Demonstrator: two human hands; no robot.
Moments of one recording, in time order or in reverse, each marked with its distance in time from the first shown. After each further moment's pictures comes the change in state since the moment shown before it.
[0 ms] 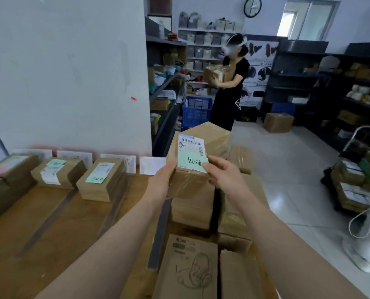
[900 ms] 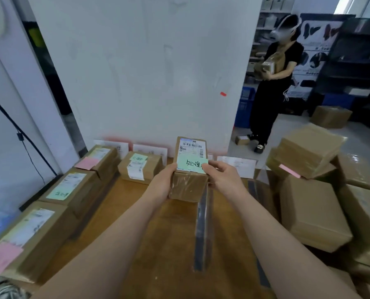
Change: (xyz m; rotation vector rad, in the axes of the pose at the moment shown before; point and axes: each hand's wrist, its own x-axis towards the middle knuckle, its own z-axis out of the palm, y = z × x) left_hand 0.051 -0.012 -0.348 0.030 0.079 -0.129; right_hand 0.046 -0.019 0.350 0.001 -0.122 0.098
